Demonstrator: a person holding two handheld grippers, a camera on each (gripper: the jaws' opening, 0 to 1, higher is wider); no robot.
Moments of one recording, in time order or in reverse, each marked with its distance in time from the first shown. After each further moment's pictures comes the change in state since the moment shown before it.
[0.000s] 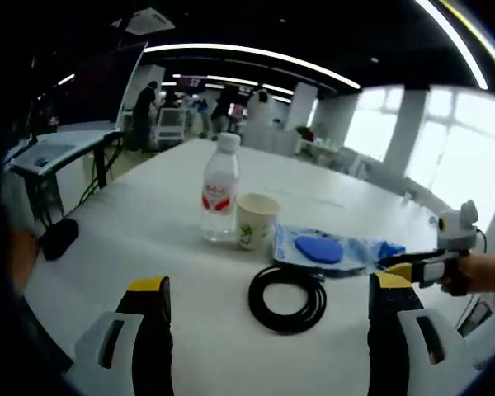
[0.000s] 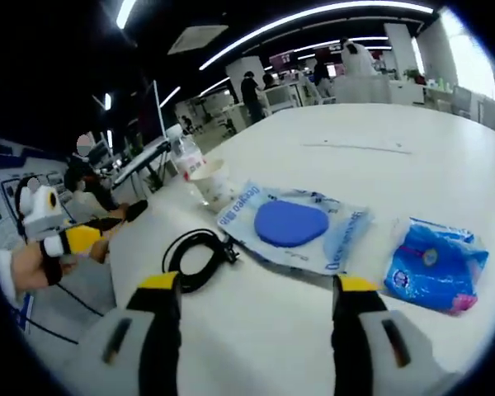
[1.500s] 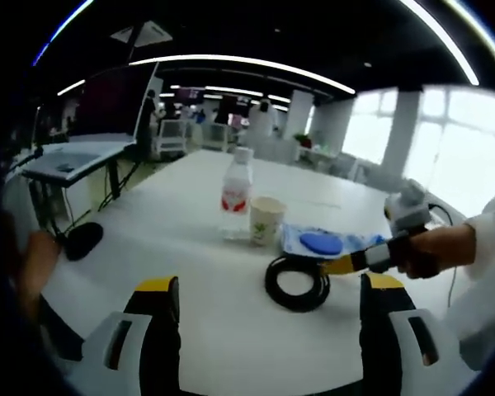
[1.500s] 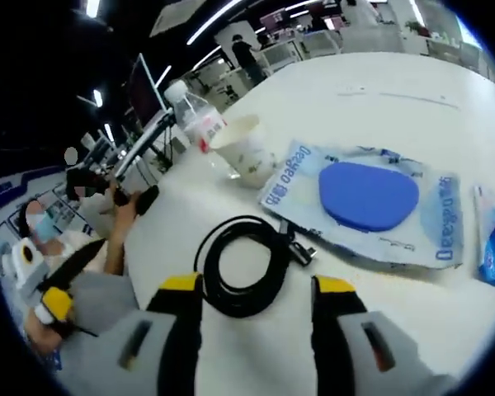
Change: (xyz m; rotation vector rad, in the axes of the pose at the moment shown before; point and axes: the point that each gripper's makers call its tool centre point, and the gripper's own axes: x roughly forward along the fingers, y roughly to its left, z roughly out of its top) left arm -0.048 0.019 -0.002 0.022 -0.050 0.007; right arm 0.077 0.072 -0.021 0.138 0.232 0.047
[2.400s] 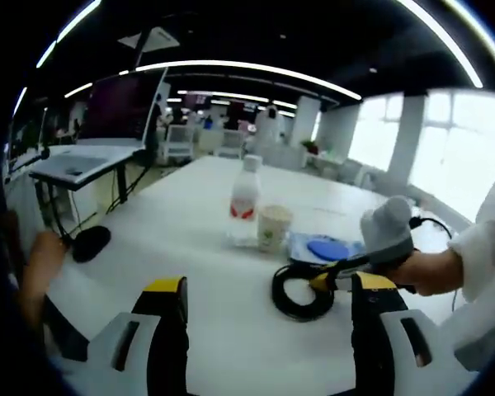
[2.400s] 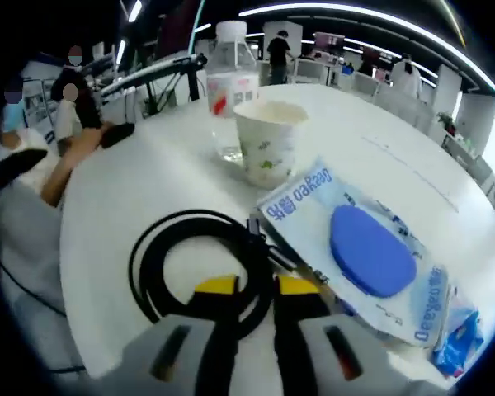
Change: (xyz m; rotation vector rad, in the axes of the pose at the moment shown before) left arm 0.000 0.008 0.005 -0.002 -0.027 0.035; right arm 0.035 -0.019 0.016 -0.530 -0.003 -0.238
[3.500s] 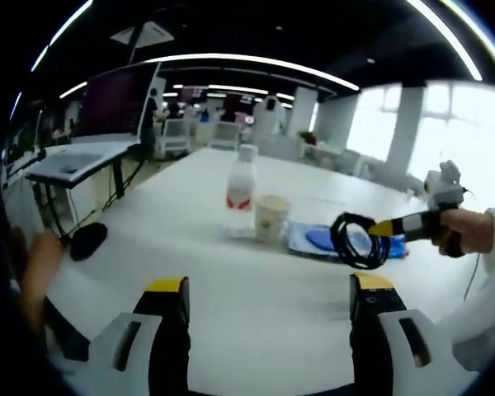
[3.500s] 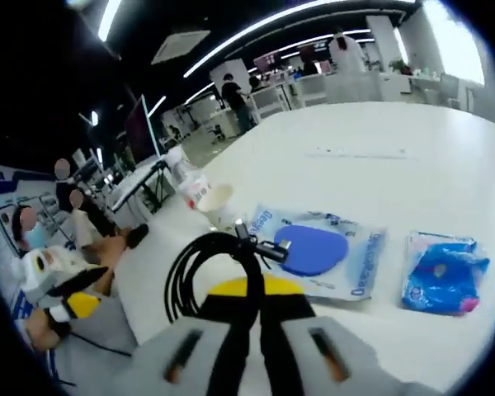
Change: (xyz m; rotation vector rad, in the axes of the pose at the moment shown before) left arm 0.004 -0.004 -0.010 0.022 0.056 -0.012; right arm -0.122 -0.068 0.009 0.523 -0.246 0.068
